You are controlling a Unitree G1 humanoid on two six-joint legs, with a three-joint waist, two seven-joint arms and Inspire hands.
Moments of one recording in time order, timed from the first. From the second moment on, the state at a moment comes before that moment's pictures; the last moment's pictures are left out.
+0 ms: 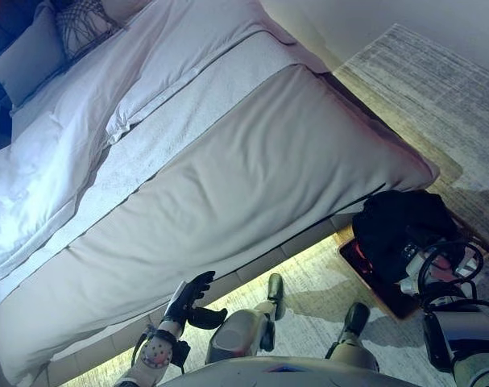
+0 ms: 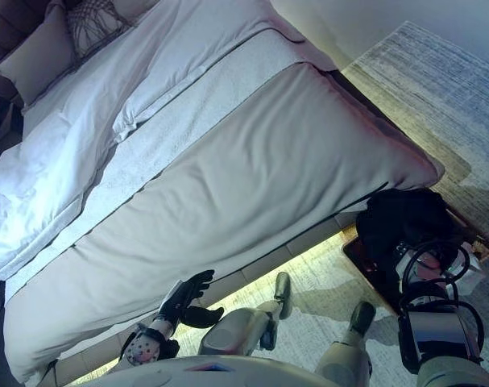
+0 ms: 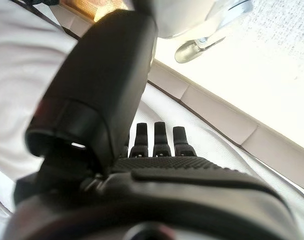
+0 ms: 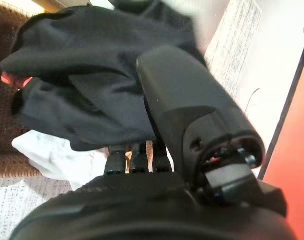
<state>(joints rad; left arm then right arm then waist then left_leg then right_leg) 0.07 0.28 -0.43 0.95 -0.06 -0.45 0.08 -0.44 -0.56 -0.07 1.16 0.63 -0.09 -0.52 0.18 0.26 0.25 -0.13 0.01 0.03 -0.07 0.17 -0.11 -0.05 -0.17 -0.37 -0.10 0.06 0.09</state>
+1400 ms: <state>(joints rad) 0.05 0.26 -0.35 1.18 -0.08 -0.24 0.00 0.08 -0.19 0.15 1.24 0.31 -0.13 -0.21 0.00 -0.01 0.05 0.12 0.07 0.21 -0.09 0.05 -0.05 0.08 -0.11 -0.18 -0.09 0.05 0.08</state>
